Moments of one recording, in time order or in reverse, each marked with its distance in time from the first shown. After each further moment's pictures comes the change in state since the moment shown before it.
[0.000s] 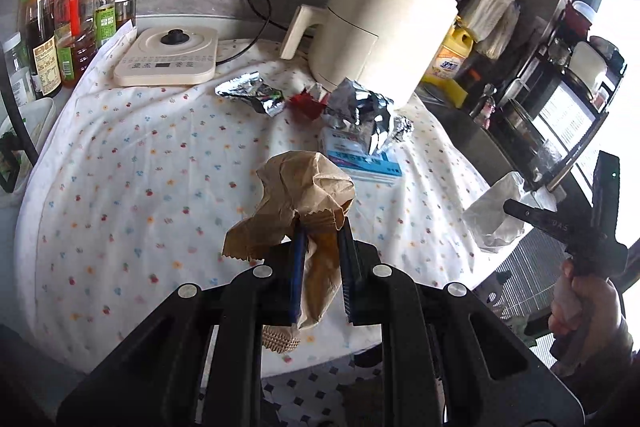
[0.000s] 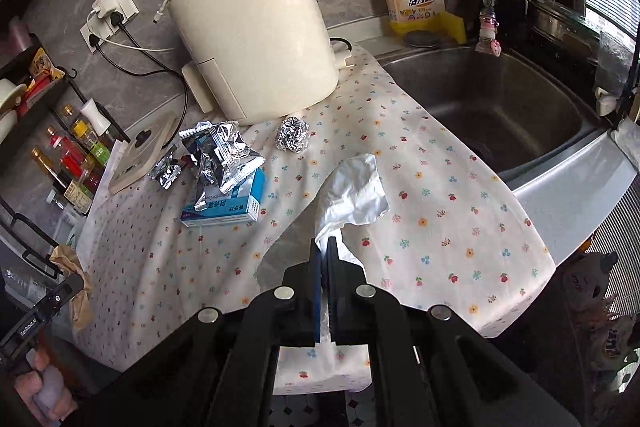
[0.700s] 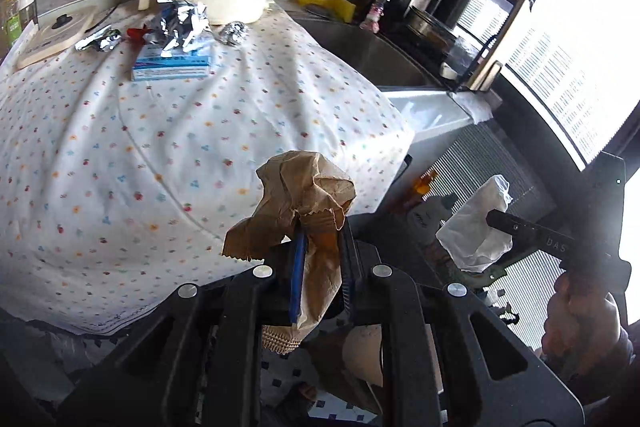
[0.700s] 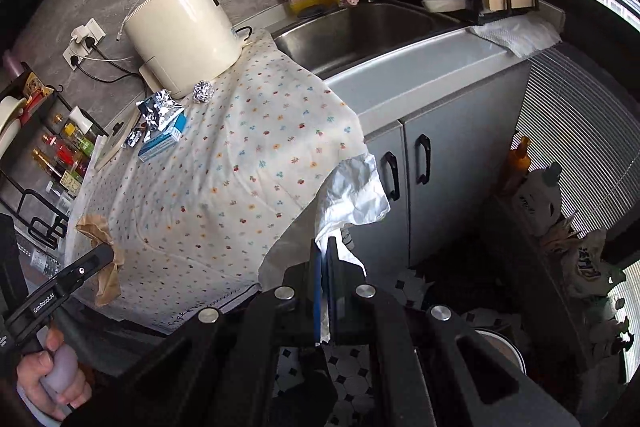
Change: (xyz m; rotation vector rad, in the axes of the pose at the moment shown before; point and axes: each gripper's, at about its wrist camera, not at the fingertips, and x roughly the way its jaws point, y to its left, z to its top) left arm 0.011 -0.178 -0.113 0.187 0.150 -0.173; right arm -0.127 -0.153 -0.138 0.144 0.032 -0.082
